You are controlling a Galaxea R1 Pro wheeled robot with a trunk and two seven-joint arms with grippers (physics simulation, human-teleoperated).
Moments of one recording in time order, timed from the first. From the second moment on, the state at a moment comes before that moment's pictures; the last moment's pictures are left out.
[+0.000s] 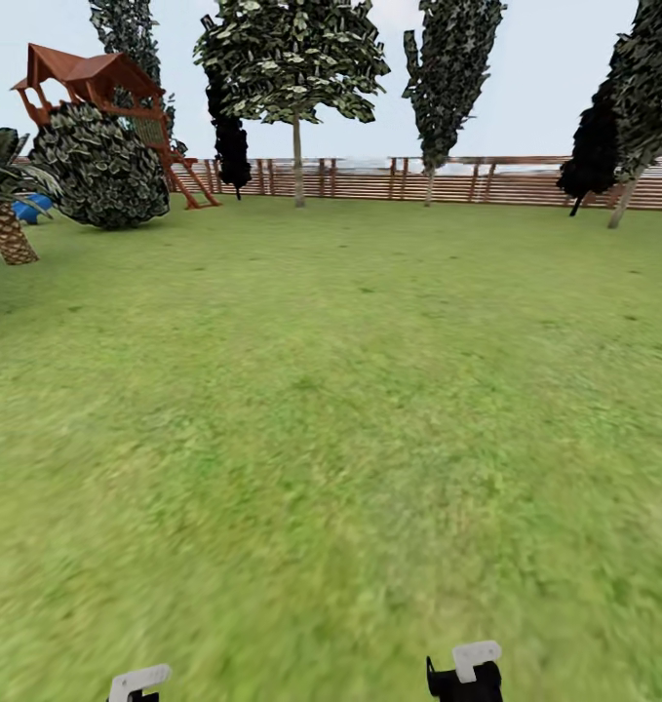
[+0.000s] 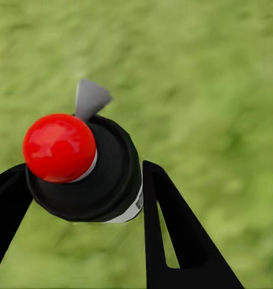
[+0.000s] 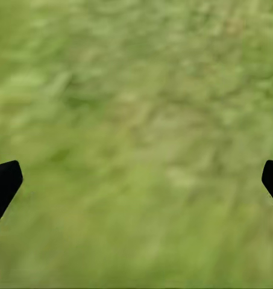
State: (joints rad) left arm -0.32 0.10 0.25 -0.24 -0.05 -0.28 0.03; right arm -0.44 0.03 0.09 -0.03 0.14 -0.46 -0.22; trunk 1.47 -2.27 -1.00
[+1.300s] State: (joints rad) left arm -0.31 0.11 0.25 -0.24 -0.05 -0.28 0.03; right arm -0.44 0.02 0.09 -0.03 0.15 -0.46 -0.22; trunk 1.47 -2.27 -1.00
